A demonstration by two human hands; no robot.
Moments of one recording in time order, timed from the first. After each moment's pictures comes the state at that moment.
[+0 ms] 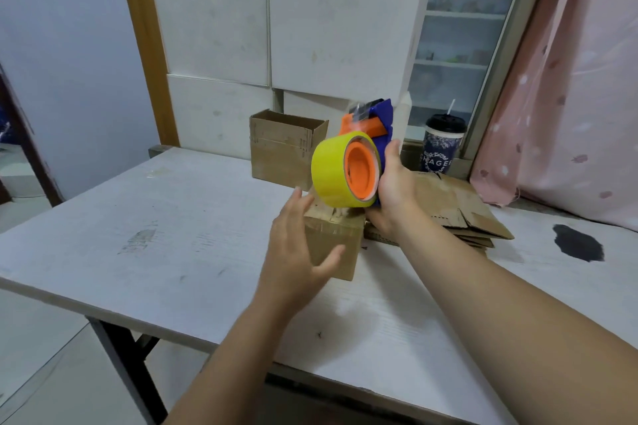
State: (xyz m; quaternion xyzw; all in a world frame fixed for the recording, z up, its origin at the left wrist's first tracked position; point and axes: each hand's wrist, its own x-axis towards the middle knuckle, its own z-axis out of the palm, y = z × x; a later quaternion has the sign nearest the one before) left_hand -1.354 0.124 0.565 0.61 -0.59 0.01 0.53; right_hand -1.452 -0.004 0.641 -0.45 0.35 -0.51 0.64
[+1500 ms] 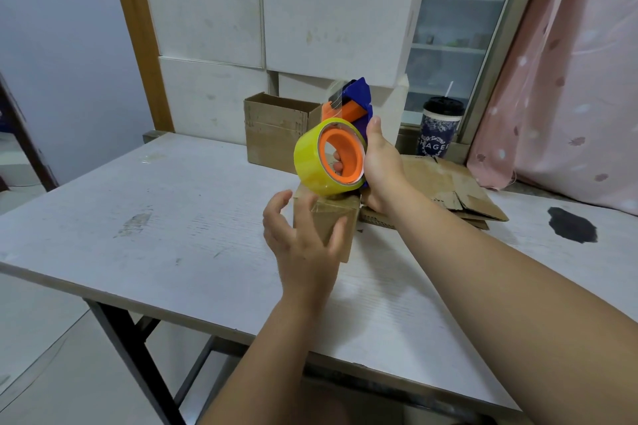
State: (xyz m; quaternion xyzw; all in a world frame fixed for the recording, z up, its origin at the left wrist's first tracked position) left_hand -1.396 0.108 0.556 0.63 -0.44 0.21 0.60; right_hand -1.451 0.009 0.657 -0.54 0.42 -0.46 0.56
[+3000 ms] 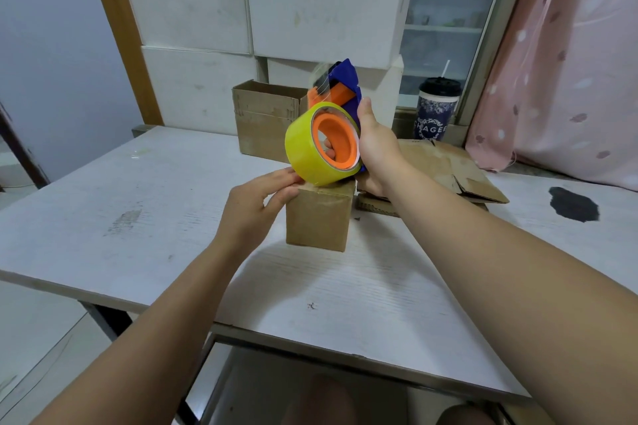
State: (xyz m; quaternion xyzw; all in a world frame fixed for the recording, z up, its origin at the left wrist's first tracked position) left_hand -1.304 0.107 0.581 0.58 -0.65 0.01 0.50; right_hand -1.453 -0.007 0.652 -0.56 0.39 -0.43 0.59
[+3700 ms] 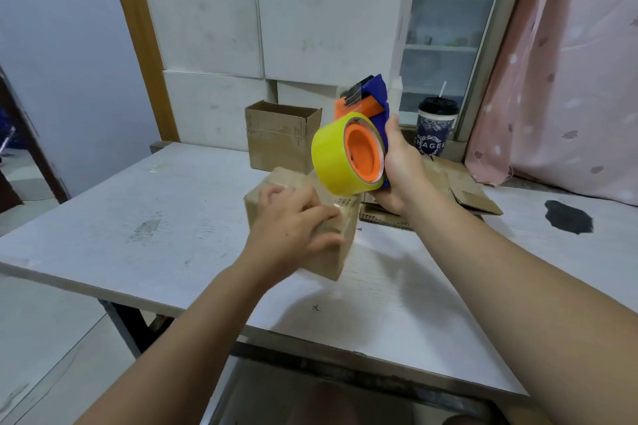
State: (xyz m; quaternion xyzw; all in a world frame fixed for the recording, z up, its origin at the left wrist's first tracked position) left_hand -1.346 0.142 0.609 0.58 -0.74 0.18 0.29; right_hand -1.481 0.012 0.662 -0.47 0.35 -0.48 0.65
